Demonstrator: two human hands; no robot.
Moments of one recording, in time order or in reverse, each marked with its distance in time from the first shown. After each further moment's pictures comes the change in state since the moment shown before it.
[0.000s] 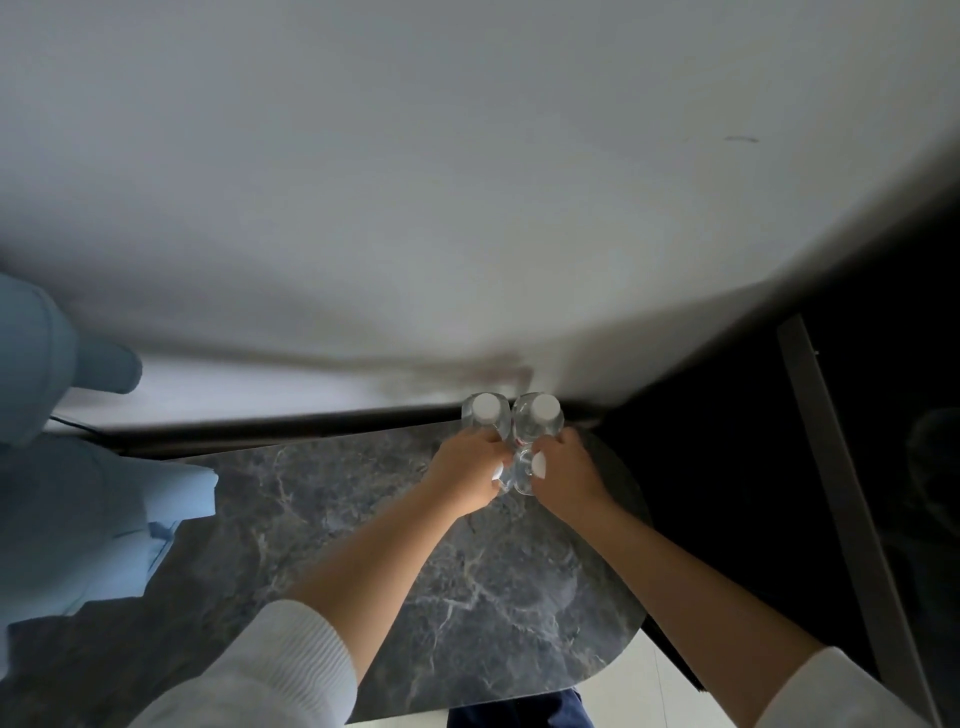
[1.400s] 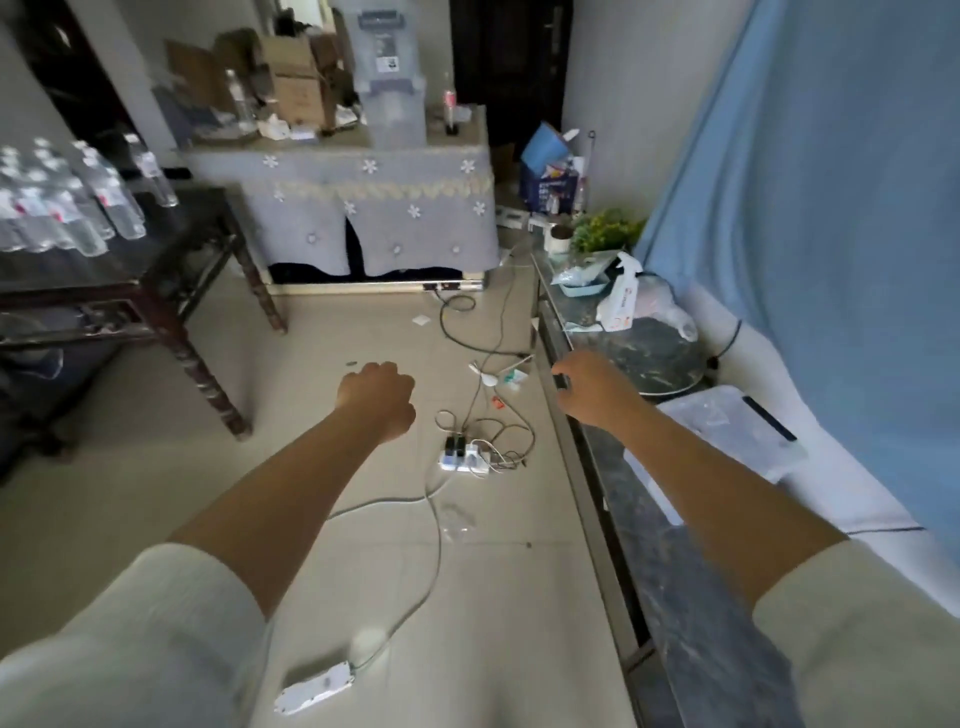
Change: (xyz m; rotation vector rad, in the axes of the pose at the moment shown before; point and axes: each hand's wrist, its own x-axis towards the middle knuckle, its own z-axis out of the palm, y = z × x) left_hand -0.845 -0.103 0.169 -0.350 0.351 -1.869; right_hand -0.489 -0.492 0.373 -0.805 -0.295 -1.621
